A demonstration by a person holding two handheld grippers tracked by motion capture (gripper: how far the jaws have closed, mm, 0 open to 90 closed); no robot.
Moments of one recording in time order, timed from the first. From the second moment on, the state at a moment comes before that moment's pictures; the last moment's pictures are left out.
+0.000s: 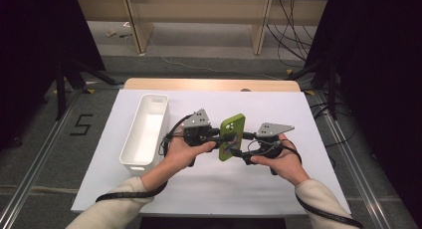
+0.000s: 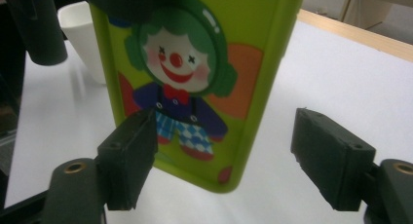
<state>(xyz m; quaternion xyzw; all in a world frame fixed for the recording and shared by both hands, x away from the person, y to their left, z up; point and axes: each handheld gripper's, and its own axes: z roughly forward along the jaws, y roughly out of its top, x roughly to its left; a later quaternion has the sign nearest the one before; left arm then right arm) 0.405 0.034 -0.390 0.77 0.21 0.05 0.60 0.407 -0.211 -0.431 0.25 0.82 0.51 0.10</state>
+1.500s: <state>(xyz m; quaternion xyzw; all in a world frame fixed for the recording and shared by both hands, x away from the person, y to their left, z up) 0.408 0.043 -0.383 0.74 0.21 0.09 0.64 0.410 -0.222 -0.428 0.23 0.78 0.59 -0.02</state>
